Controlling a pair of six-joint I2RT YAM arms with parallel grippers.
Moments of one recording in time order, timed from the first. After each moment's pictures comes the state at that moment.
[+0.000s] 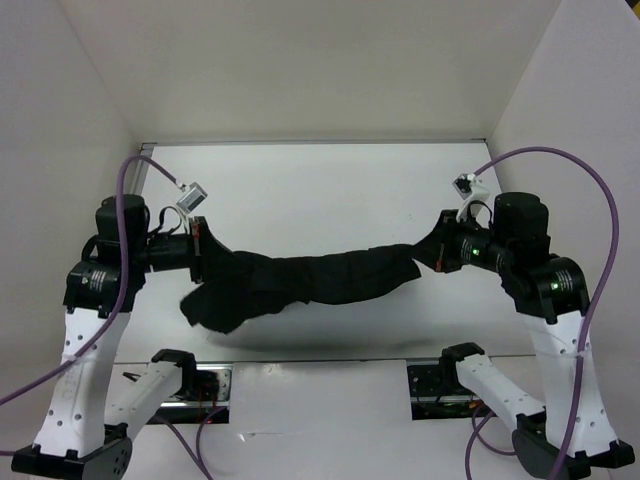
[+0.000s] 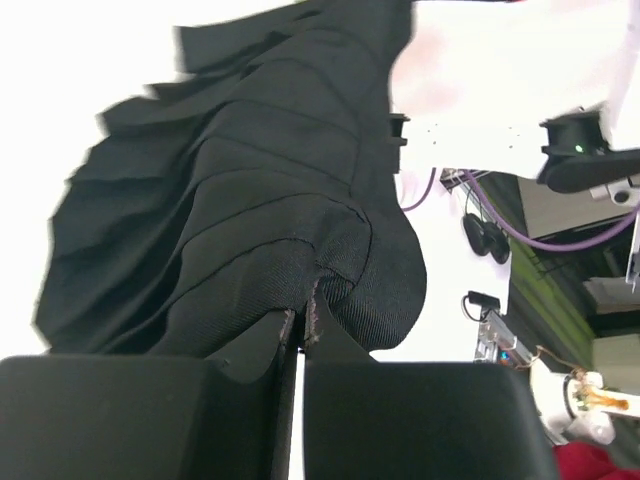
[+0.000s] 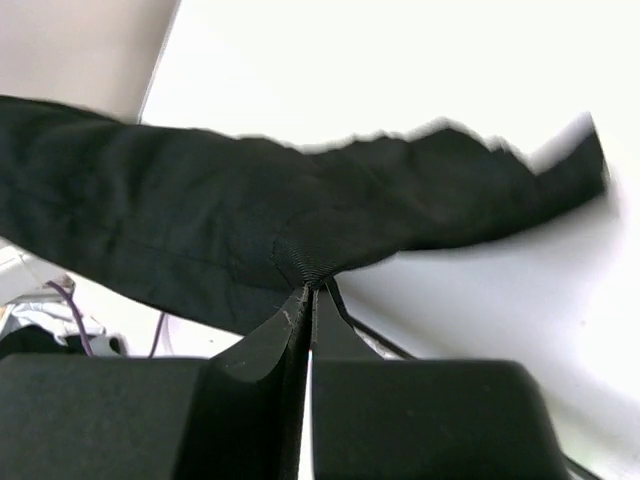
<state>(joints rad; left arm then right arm) -0.10 0.84 1.21 -0.89 1.09 -0.22 0.21 0.86 1.35 -1.08 -0.51 0.31</state>
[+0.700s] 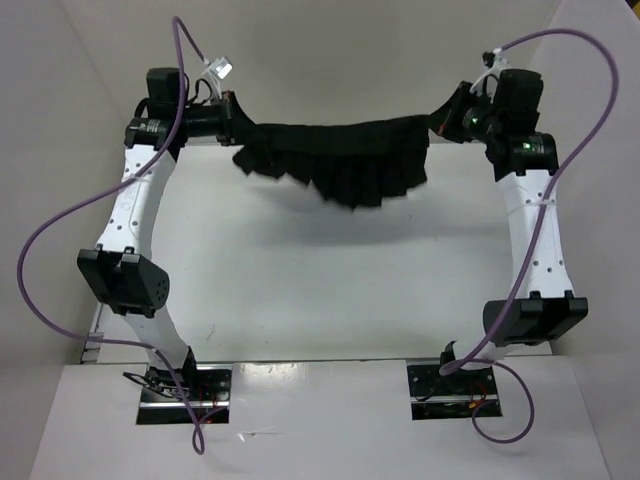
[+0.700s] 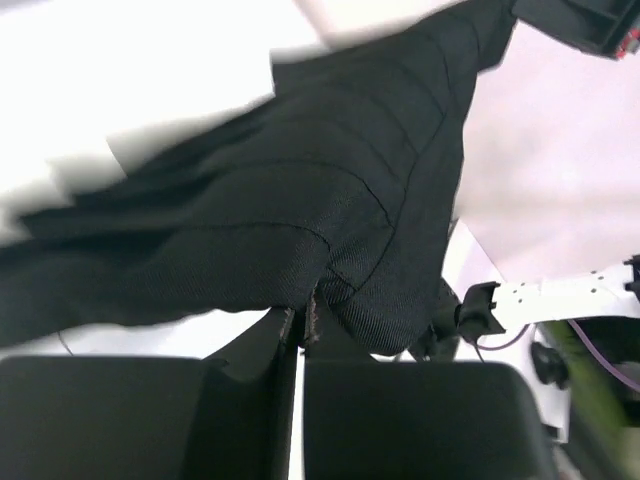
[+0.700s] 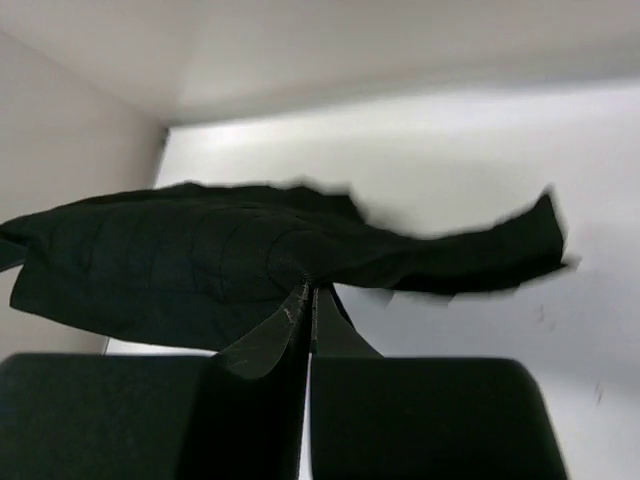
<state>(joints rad) -0.07 1.79 1.97 -0.66 0.99 -0.29 0.01 1.54 1.86 -0.72 -0.39 0.40</state>
